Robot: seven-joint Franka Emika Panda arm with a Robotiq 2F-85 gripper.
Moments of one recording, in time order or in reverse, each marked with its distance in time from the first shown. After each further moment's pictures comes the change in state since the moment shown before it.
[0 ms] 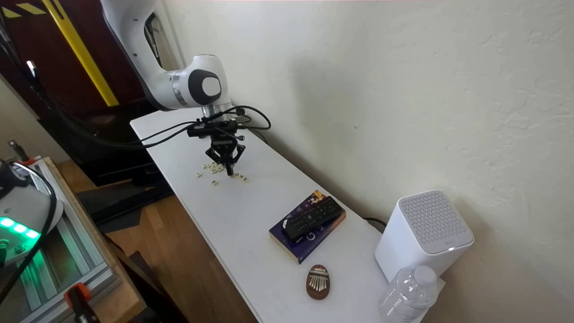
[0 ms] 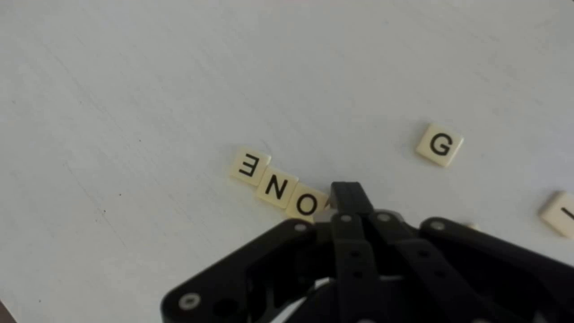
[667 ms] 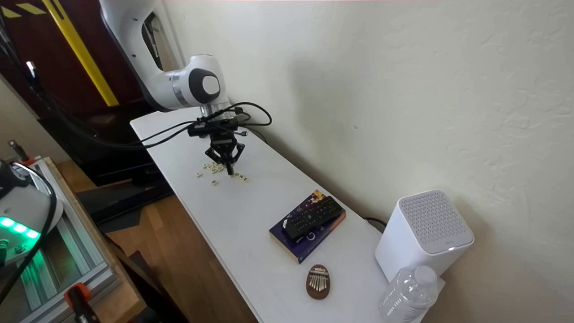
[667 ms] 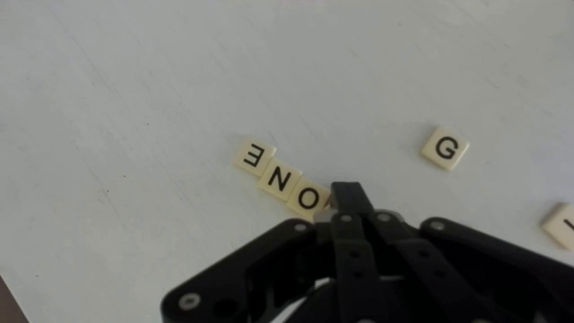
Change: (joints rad) arm 0.020 0.005 -0.007 0.004 -0.057 -0.005 0.000
